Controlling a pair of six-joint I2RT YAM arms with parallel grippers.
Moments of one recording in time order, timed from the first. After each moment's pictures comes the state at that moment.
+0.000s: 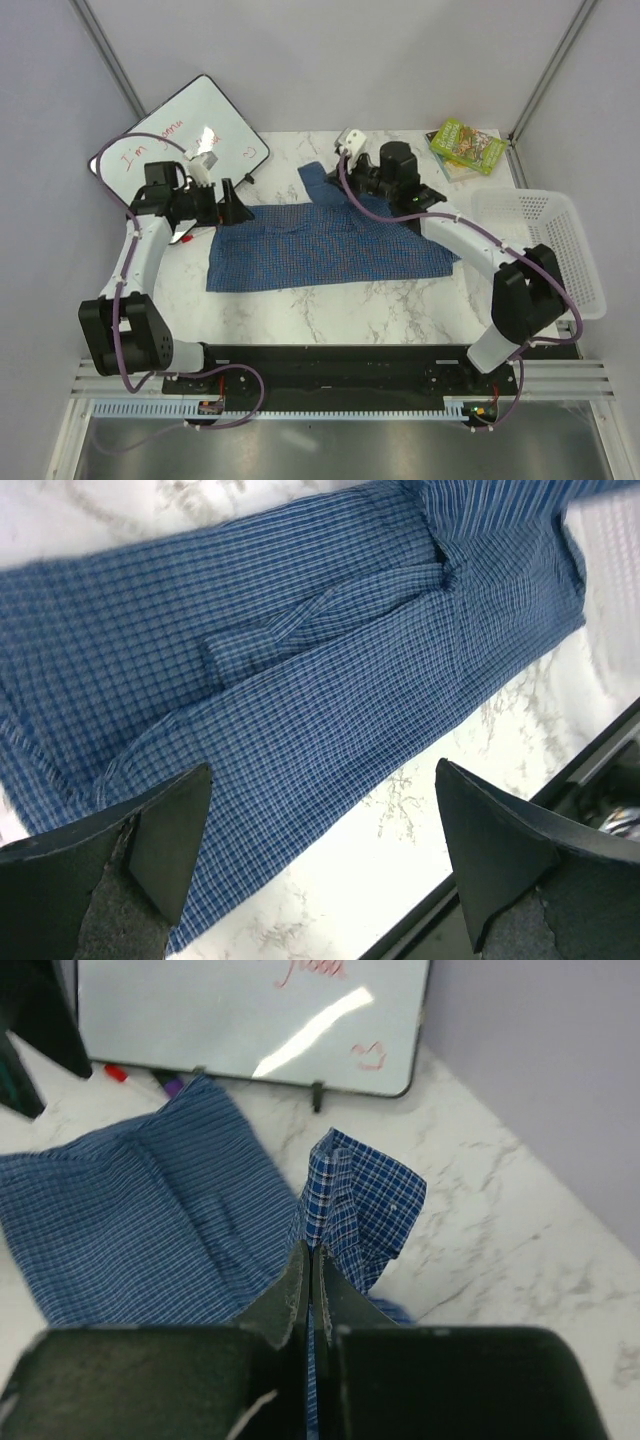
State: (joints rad) left arm 0.07 1.38 1.15 -0.59 0.70 0.05; right arm 0.51 1.63 1.30 0.17 -0.44 -0.22
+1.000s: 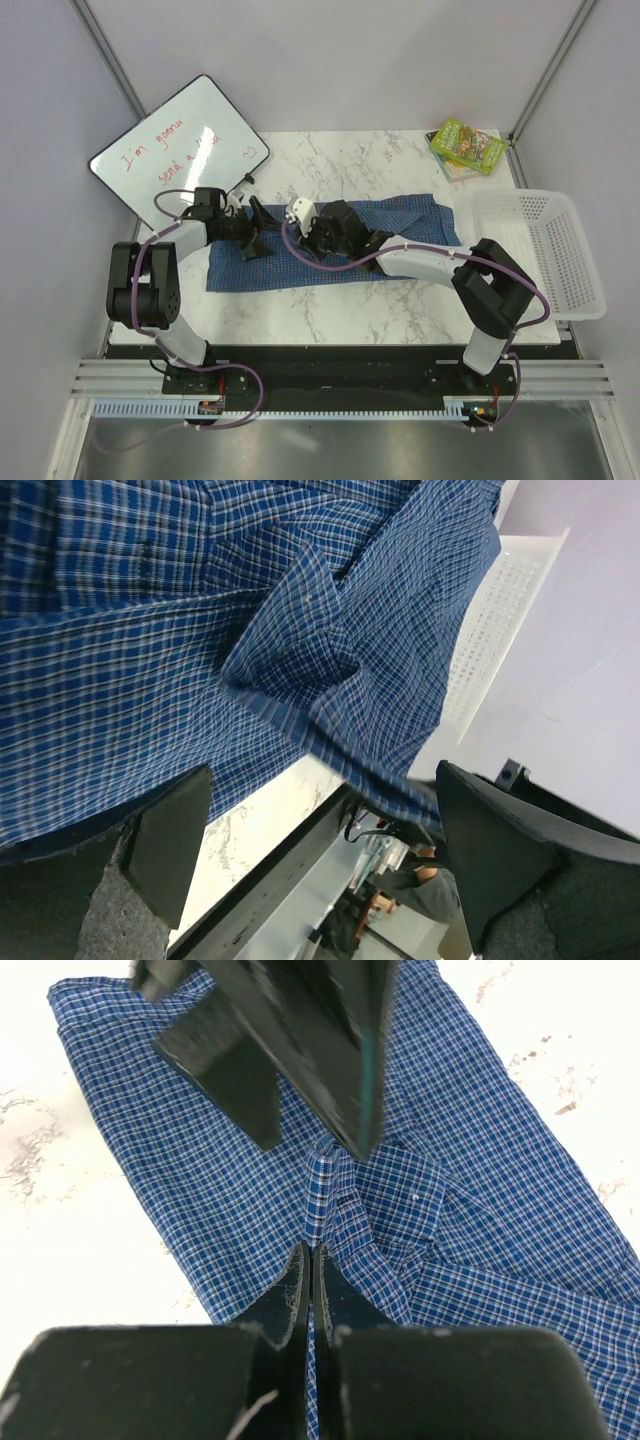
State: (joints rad) left arm -0.02 1.65 0.90 -0.22 0.85 -0.71; right arm 0.85 1.76 1.10 0.18 -0.19 -0.16
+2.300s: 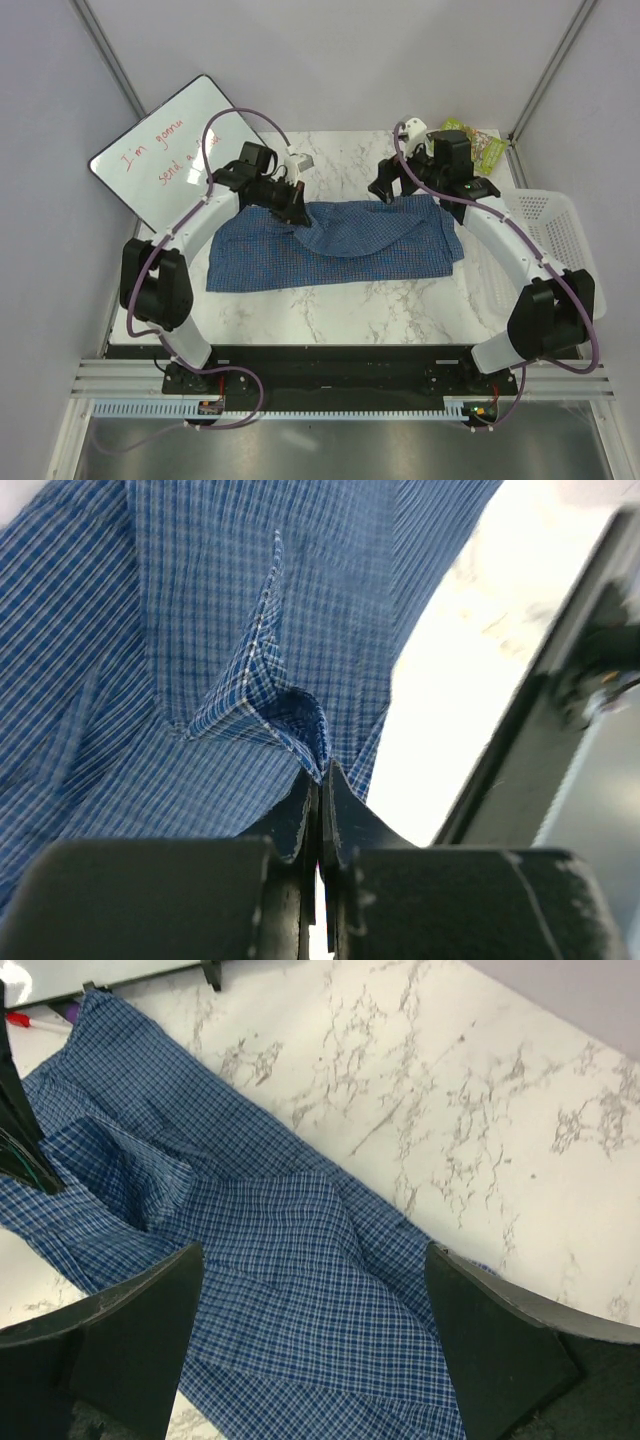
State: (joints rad) left arm -0.36 1.71 1.42 -0.64 0.71 0.08; right arm 0.28 1.49 1.28 -0.22 -0.46 -0.12
